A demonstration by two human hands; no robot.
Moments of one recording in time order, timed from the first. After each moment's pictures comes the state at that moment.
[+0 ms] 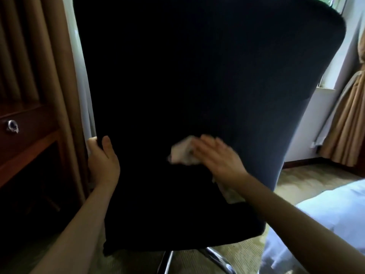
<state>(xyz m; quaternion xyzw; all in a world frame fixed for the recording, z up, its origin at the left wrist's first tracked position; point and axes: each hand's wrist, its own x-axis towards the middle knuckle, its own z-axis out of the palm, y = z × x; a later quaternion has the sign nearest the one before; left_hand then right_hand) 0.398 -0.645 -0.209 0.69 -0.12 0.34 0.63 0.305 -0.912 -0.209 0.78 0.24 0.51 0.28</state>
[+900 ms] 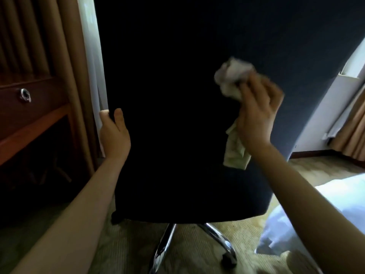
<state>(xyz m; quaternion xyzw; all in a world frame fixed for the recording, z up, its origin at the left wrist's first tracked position) 0.387 -0.644 -0.209 0.69 -0.12 0.33 0.63 0.291 -0.903 -0.159 0.67 0.05 0.74 0.08</state>
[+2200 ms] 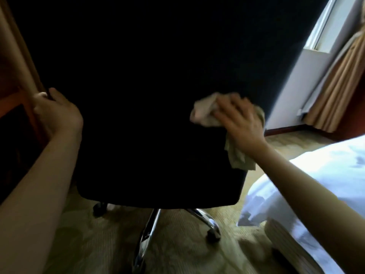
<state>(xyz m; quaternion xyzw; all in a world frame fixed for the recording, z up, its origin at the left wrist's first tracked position) 0.480 -0.642 -0.217 0.71 0.07 0.32 0.63 0.256 -0.981 -0.227 0.76 0.15 0.58 0.28</state>
